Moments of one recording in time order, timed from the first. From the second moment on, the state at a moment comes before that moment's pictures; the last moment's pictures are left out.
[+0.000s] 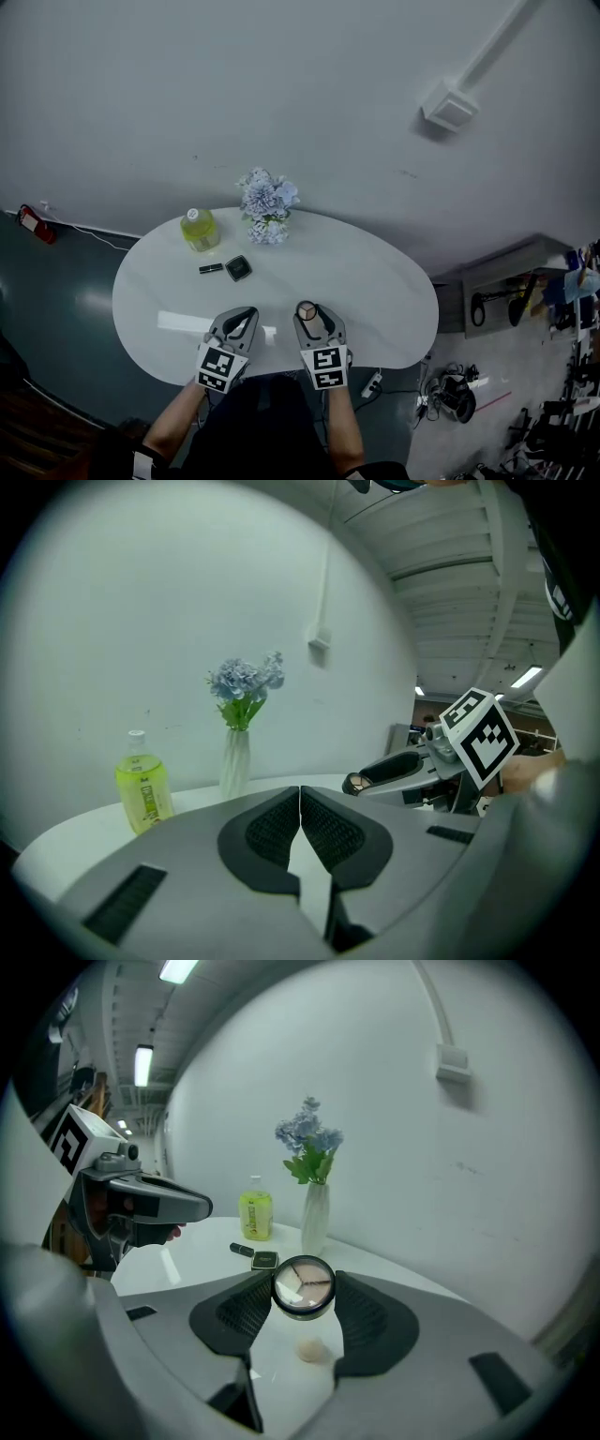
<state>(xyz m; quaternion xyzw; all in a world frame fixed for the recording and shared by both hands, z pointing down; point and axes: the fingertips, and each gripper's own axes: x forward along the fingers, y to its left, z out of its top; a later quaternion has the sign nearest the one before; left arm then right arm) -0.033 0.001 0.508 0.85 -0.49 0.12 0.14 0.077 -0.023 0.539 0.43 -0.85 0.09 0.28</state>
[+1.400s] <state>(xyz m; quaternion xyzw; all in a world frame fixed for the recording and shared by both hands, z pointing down) 0.048 -0.017 0.630 0.80 -0.52 0.18 0.24 0.180 -0.058 0.702 0.38 -0.84 0.19 0.34</state>
